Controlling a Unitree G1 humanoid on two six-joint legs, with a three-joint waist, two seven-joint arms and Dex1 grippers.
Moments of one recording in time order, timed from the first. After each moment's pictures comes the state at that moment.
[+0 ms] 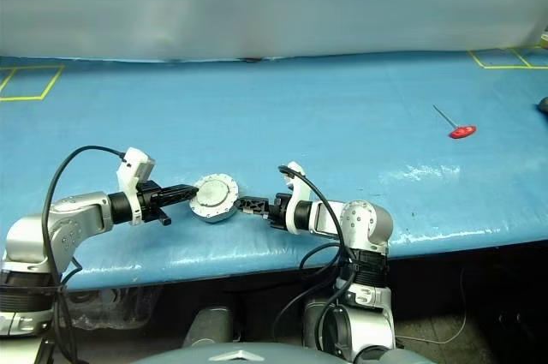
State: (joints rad) left arm -0.19 0.70 0.10 -0.11 -0.56 0.86 -0.78; right arm -0.43 0.17 -0.28 -0.03 0.57 1.52 0.36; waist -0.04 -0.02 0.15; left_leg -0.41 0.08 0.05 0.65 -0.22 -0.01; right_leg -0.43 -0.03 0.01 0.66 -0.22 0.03
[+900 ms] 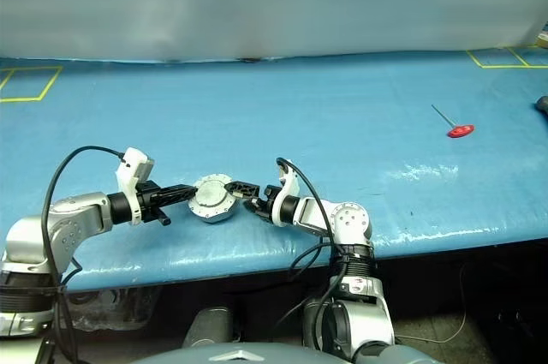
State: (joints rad) left arm -0.18 0.70 0.10 -0.11 -0.55 0.86 -0.79; right arm -0.45 0.17 -0.24 0.27 0.99 1.25 0.08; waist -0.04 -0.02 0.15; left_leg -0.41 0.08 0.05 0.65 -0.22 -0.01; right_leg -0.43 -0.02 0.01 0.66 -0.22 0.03
